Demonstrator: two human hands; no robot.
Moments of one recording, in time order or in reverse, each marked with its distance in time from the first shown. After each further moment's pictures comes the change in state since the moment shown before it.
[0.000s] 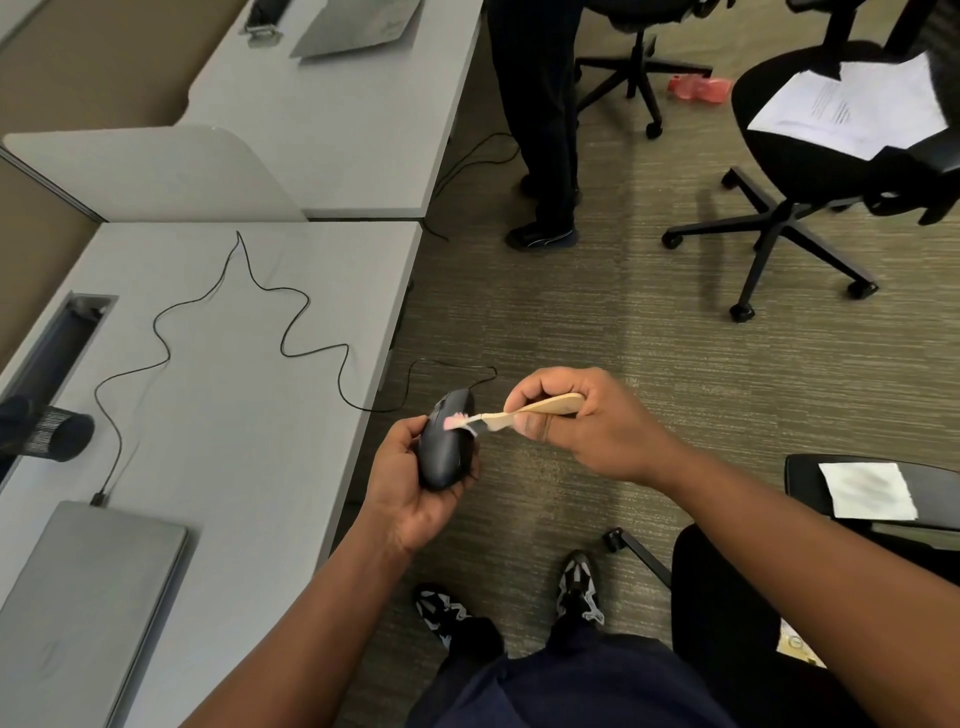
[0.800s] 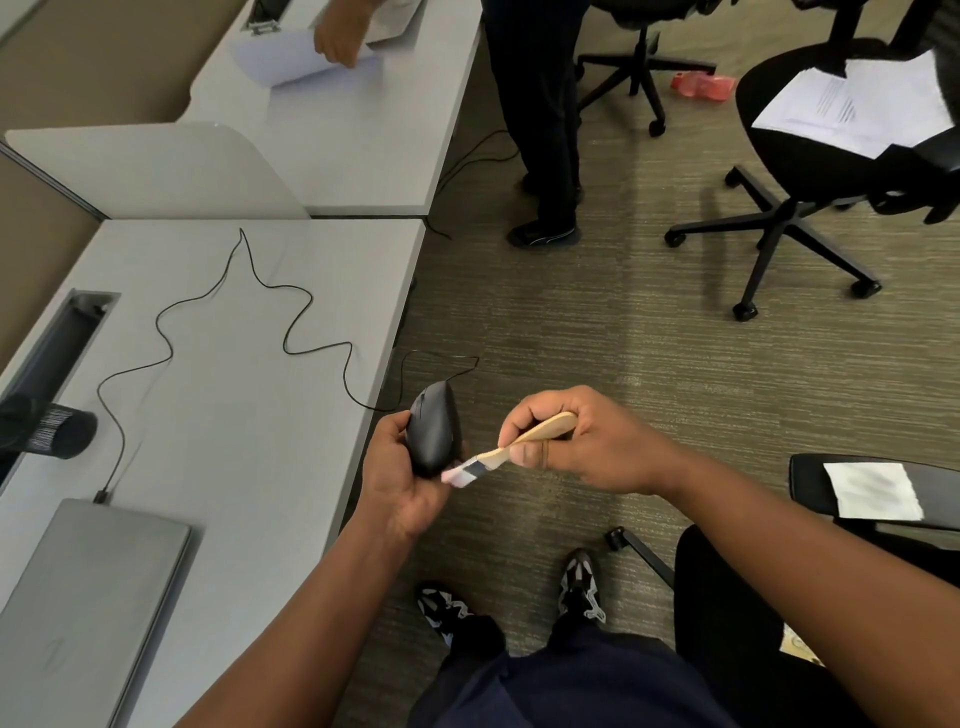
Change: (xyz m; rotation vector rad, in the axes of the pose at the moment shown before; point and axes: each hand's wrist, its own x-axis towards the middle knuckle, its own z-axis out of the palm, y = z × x) left_hand 0.005 0.010 0.001 -0.058 0.112 0.055; right_hand 0.000 0.000 0.007 0.016 -0.183 0.000
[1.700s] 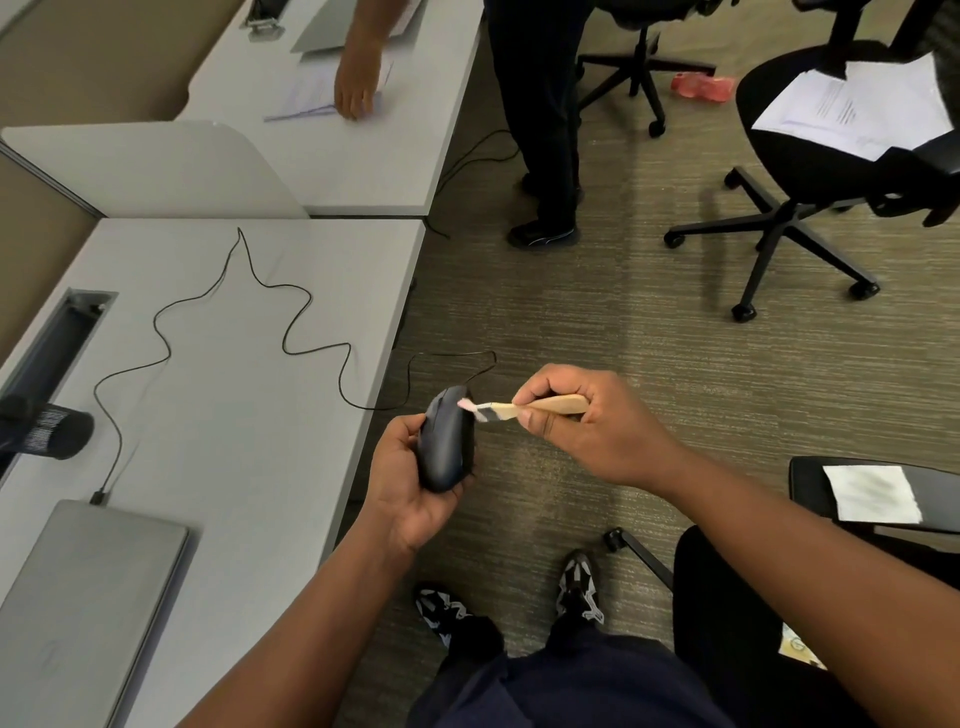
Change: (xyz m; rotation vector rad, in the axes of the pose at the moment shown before) left_hand 0.000 -0.004 -0.003 0.127 -0.096 -0.027; right_hand 0.003 0.003 -0.002 -0.136 0.268 -0.087
